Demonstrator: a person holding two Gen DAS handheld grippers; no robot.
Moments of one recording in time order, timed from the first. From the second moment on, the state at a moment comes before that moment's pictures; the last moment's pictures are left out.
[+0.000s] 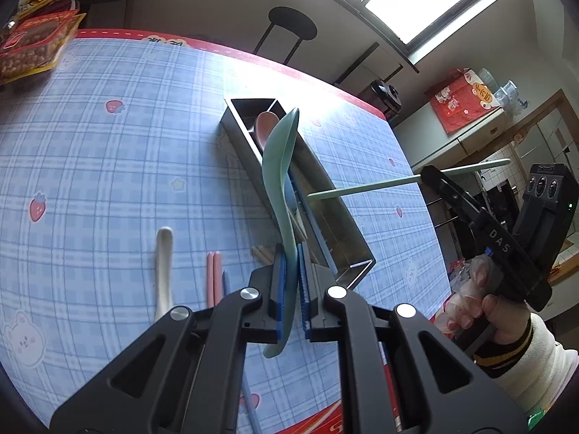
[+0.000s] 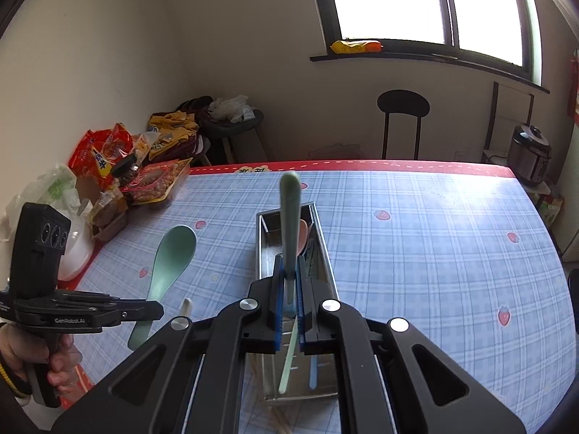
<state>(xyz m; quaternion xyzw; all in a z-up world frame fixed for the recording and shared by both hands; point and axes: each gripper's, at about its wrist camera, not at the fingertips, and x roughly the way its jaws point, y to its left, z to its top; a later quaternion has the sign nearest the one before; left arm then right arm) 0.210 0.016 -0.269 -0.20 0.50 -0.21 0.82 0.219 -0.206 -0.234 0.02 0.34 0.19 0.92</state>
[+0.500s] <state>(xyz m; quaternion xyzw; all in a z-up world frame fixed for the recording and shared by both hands) 0.317 -0.023 -0.297 -0.23 0.53 -0.21 0.79 0.284 -0.189 -0.265 0.01 0.34 0.16 0.93</state>
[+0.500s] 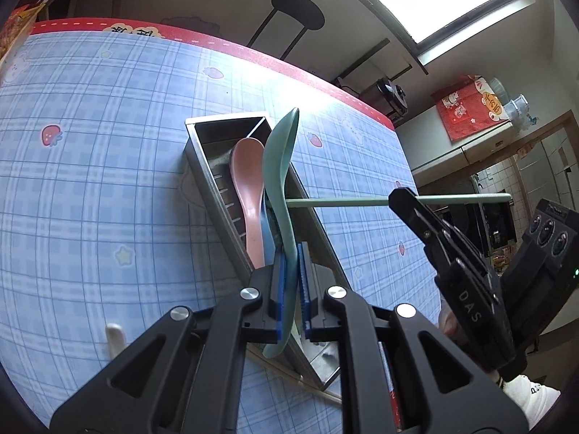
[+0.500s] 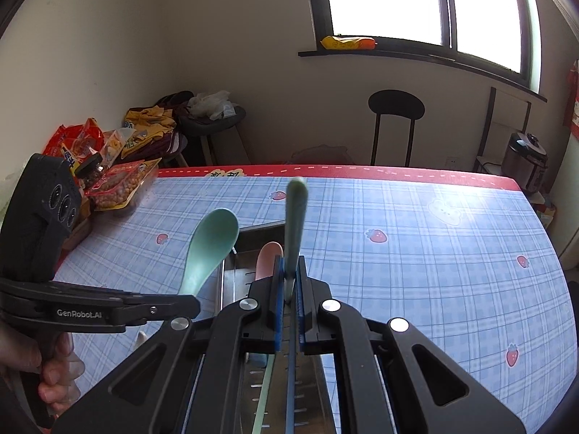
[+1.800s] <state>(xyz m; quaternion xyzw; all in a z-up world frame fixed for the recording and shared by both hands) 0.373 -0.066 -0.344 -0.24 0.57 -0.15 0.77 0.286 -0.174 -0.333 -0.01 0.47 0.16 0.87</state>
